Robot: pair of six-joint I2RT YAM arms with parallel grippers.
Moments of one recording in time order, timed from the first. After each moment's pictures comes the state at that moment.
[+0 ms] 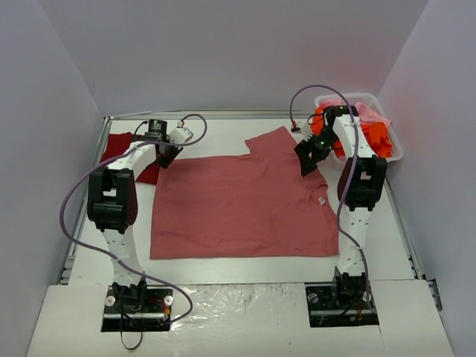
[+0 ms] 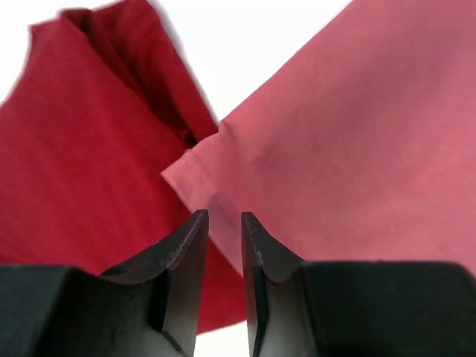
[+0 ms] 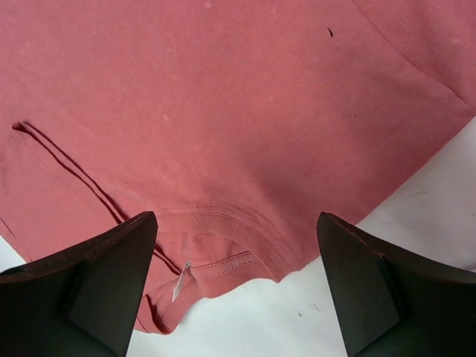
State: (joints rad) left arm -0.10 1.96 1.51 -0.48 0.08 0.62; right arm 0.00 2.33 2.15 -1.35 -0.48 -0.88
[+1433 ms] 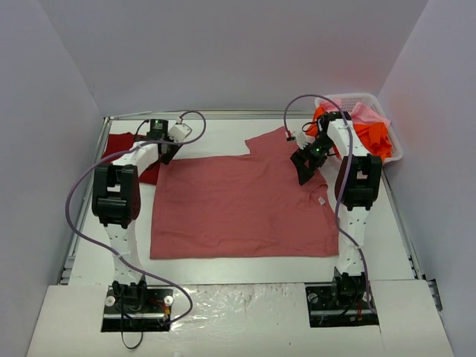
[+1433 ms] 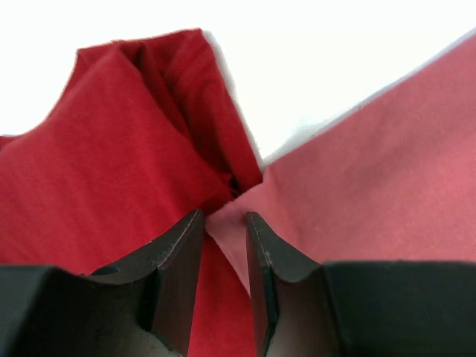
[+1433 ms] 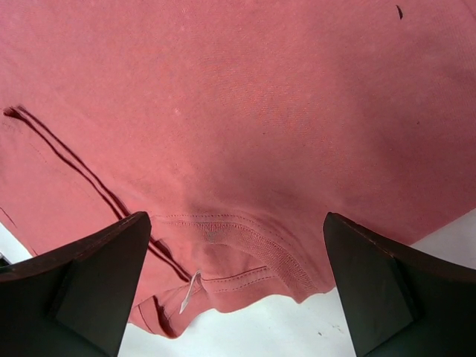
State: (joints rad) left arm -0.09 2.06 1.54 -0.34 0.01 0.58; right arm 0.02 2.35 2.07 -1.35 -0.46 -0.90
